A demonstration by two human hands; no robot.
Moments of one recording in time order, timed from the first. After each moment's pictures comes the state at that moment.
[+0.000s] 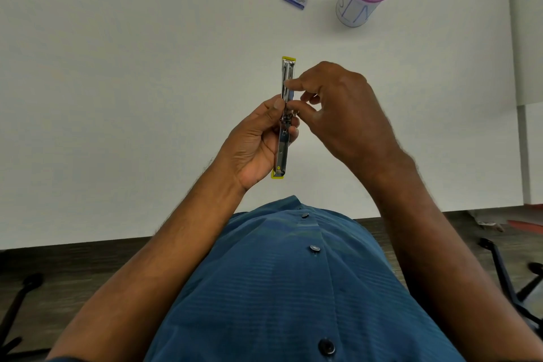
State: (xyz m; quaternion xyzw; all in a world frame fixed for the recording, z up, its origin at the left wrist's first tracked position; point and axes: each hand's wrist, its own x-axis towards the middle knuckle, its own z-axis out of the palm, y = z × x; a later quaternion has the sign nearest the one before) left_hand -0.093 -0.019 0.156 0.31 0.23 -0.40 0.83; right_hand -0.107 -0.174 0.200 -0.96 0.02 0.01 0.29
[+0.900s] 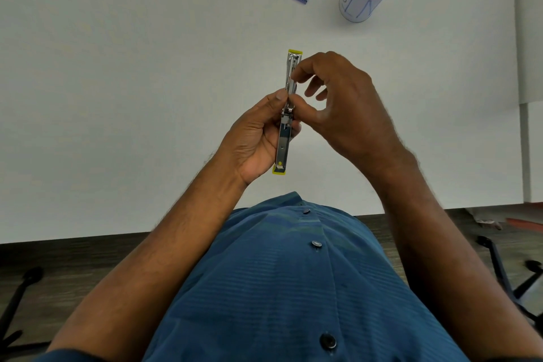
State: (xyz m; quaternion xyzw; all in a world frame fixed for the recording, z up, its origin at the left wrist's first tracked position) left_hand -0.092 -0.021 0.168 0.35 0.26 -0.38 0.81; right_hand -0.112 -0.175 0.202 -0.94 -0.01 -0.02 0.34
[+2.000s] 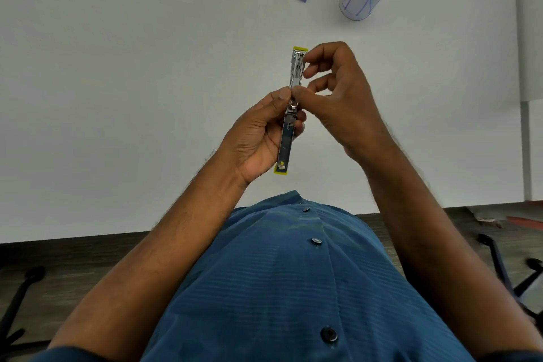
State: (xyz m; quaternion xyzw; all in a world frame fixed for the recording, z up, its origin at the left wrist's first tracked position) left_hand -0.090 -0.024 0.168 0.33 0.23 -0.41 0.82; right_hand -0.106 -0.170 0.198 -0.81 0.16 0.02 0.57
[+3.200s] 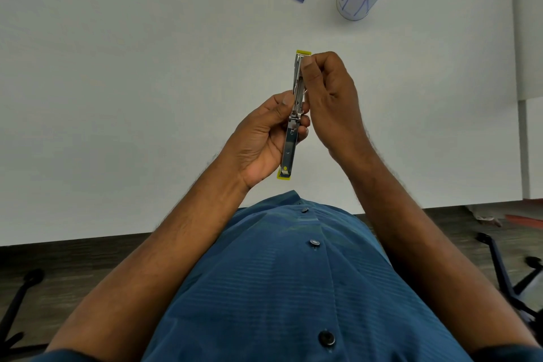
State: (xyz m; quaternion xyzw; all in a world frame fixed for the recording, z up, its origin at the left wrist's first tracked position) left_hand -0.096 -0.026 0.166 0.33 0.20 -0.42 0.82; right_hand -0.104 -0.153 0.181 -0.81 0.21 -0.04 0.54
